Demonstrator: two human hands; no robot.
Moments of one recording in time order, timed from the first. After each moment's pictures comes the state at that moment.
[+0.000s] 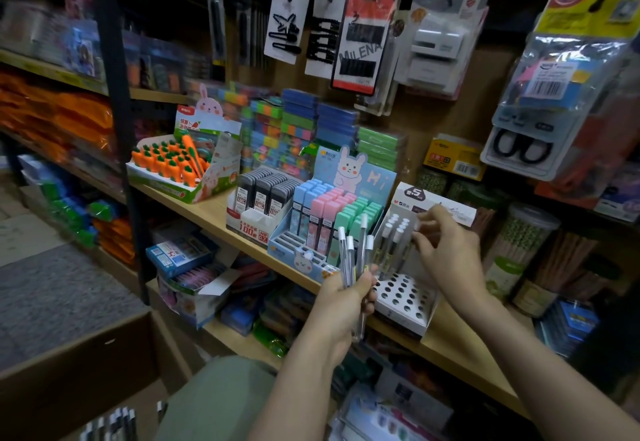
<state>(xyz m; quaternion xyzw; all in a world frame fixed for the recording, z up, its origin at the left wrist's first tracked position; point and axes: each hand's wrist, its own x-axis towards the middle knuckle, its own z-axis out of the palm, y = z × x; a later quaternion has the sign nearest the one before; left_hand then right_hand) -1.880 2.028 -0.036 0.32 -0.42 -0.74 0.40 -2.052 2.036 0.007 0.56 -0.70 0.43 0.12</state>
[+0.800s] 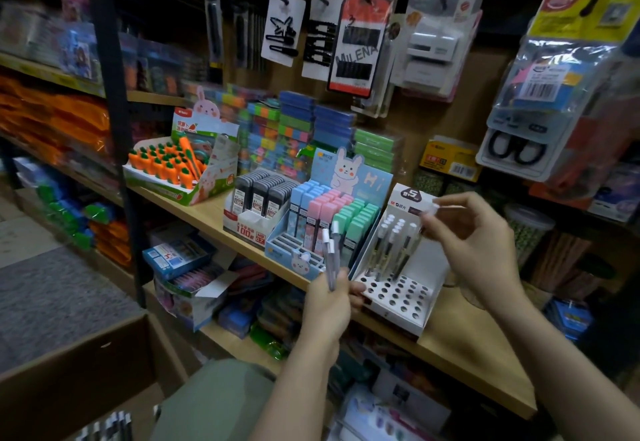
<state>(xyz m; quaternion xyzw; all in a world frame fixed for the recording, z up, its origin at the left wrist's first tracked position) -1.877 2.026 -0.041 0.39 -0.46 -0.66 0.44 -2.044 2.074 0.044 0.55 -0.61 0.56 0.03</state>
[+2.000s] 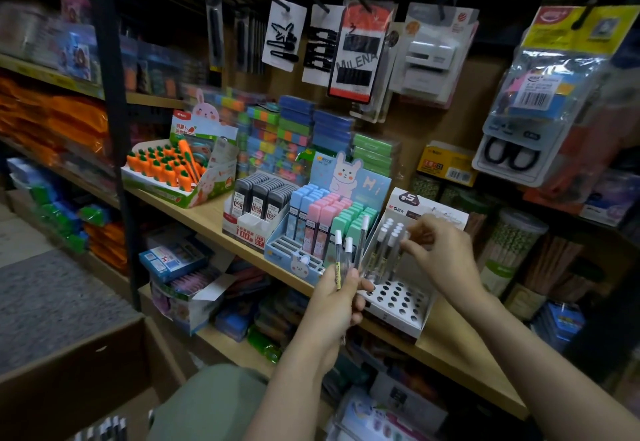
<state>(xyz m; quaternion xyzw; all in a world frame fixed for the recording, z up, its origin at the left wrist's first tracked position) -1.865 2.033 -0.031 0.29 -0.48 -0.71 0.41 -2.046 2.044 0.024 0.58 -0.70 0.40 0.11</state>
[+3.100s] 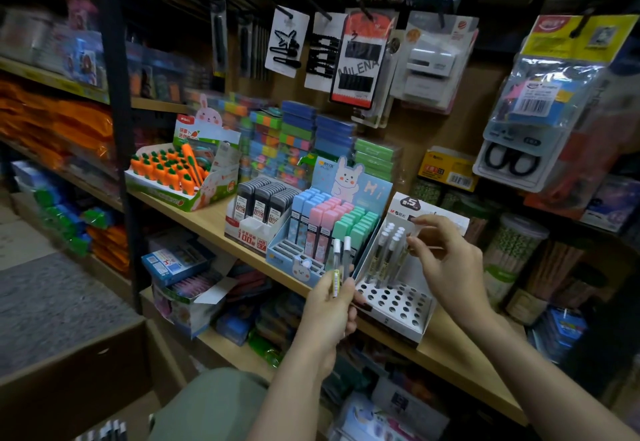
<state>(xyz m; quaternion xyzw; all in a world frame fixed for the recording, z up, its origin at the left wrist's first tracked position) -1.863 2.030 -0.039 0.32 -0.48 -0.70 0.42 -2.044 2.060 0.013 0.61 -0.61 0.49 0.12</state>
